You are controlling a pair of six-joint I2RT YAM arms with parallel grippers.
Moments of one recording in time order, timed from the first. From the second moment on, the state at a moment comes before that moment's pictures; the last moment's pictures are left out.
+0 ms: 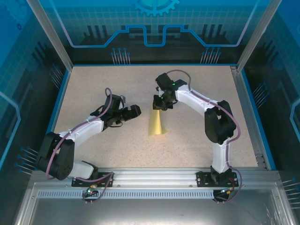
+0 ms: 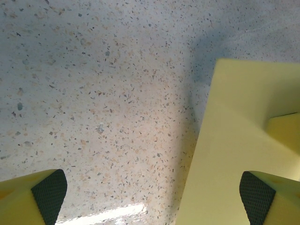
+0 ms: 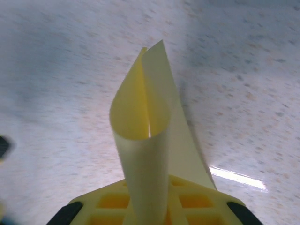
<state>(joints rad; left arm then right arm) -0.34 1.39 0.76 -0.20 0.24 -0.72 0.56 1.97 1.62 -0.82 -0.30 0.58</state>
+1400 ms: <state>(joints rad) -0.33 1.81 0.98 -0.10 0.76 -0.80 0.34 2.01 1.30 -0.42 -0.76 0.60</state>
